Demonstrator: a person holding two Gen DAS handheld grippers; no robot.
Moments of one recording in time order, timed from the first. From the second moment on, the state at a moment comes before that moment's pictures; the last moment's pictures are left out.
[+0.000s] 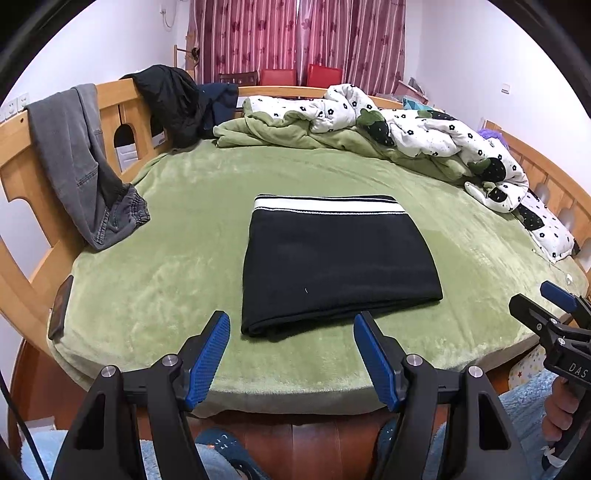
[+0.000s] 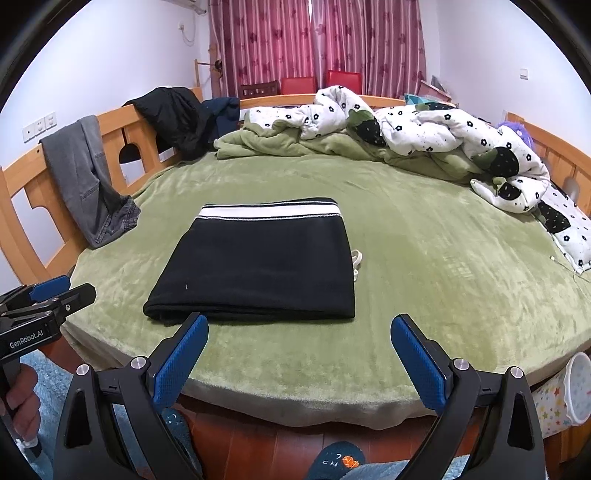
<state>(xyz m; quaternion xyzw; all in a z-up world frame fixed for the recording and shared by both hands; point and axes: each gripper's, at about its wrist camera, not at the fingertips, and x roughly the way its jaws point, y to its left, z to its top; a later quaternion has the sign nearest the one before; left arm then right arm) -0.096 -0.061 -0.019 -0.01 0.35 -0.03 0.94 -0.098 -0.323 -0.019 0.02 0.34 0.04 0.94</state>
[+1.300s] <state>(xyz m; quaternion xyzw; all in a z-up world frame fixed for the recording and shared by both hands) -0.098 -0.064 -0.021 0.00 0.34 -0.02 0.94 -0.097 -0.332 -0.022 0.03 0.34 0.03 0.94</state>
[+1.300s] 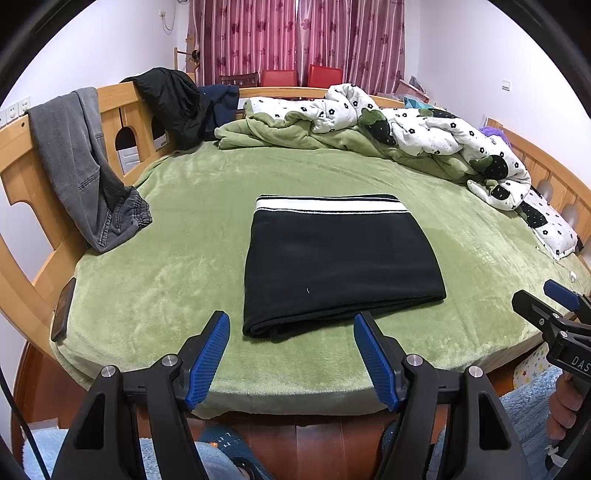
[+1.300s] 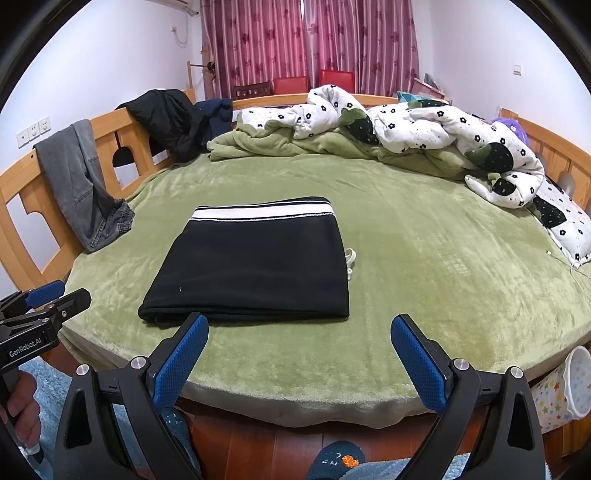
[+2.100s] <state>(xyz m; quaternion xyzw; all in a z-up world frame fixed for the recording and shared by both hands) -0.097 -0.065 -0.018 0.00 0.34 -0.03 0.94 -0.096 -0.326 -0.019 0.03 0.34 0.02 0.94</state>
